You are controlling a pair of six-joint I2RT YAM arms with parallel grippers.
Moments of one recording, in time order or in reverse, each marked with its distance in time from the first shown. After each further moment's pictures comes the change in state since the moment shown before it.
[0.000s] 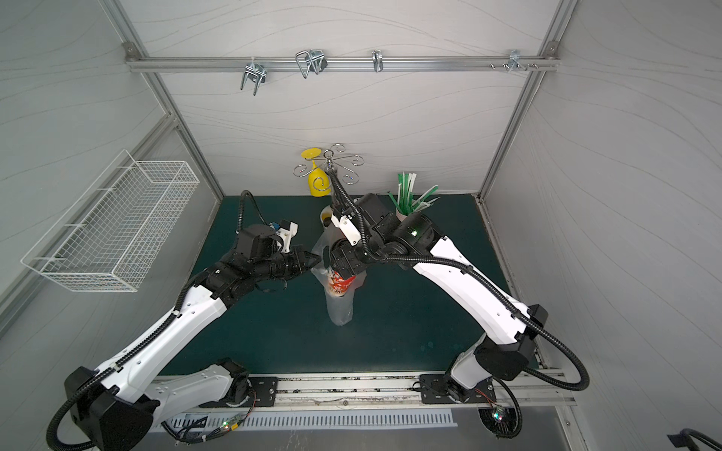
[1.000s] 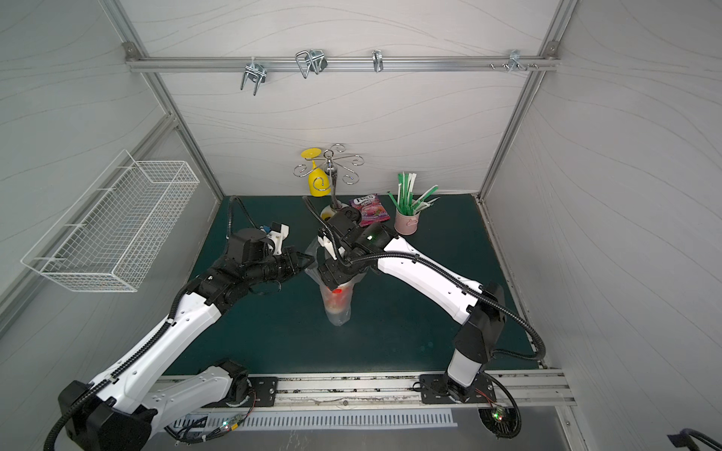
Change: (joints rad) left arm 0.058 -0.059 -0.056 0.023 0.020 -0.024; right arm 0.019 0.159 -0.171 0.138 -0.008 0.002
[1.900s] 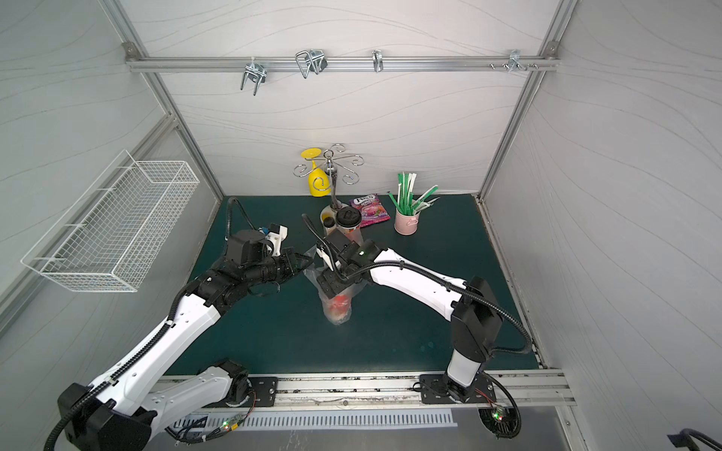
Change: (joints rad) left arm 0.010 -0.011 -0.014 -0.002 0.003 0.000; right arm 0.022 0.011 -0.224 0.259 0.043 -0.013
